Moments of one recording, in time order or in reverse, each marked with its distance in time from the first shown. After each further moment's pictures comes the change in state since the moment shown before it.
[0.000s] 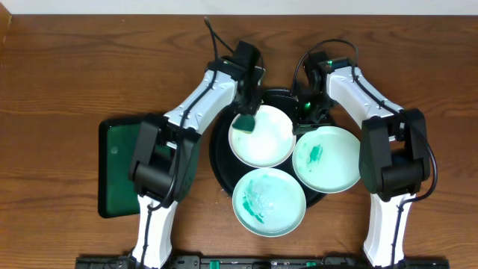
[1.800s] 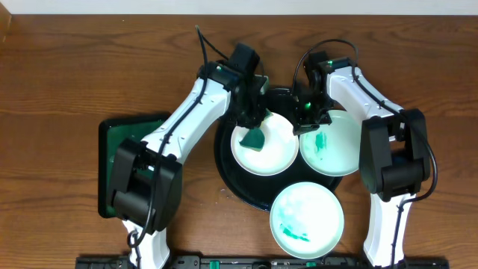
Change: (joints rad) left arm -0.021 -0.214 -0.113 -0.129 0.231 -0.101; right arm 0.000 0.000 0.000 0.005 0.003 -0.011
